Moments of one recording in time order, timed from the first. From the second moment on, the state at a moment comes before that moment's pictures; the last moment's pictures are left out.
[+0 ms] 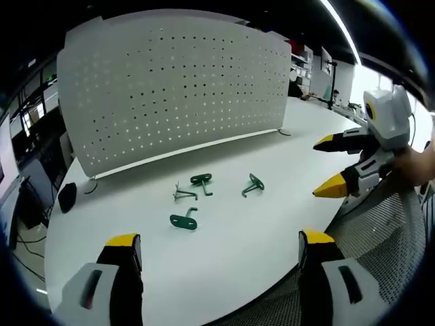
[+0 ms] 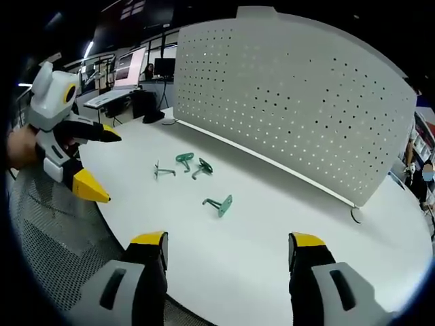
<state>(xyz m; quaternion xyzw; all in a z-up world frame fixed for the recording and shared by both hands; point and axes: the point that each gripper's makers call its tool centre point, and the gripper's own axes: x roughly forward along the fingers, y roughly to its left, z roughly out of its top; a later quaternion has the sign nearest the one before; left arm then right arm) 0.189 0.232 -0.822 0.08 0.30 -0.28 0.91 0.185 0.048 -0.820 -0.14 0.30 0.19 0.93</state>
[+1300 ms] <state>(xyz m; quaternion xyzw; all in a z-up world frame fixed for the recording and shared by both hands) 0.187 0.229 -0.824 0.09 0.31 -0.29 0.90 0.185 0.046 -0.819 -0.14 0.29 0.19 0.93</state>
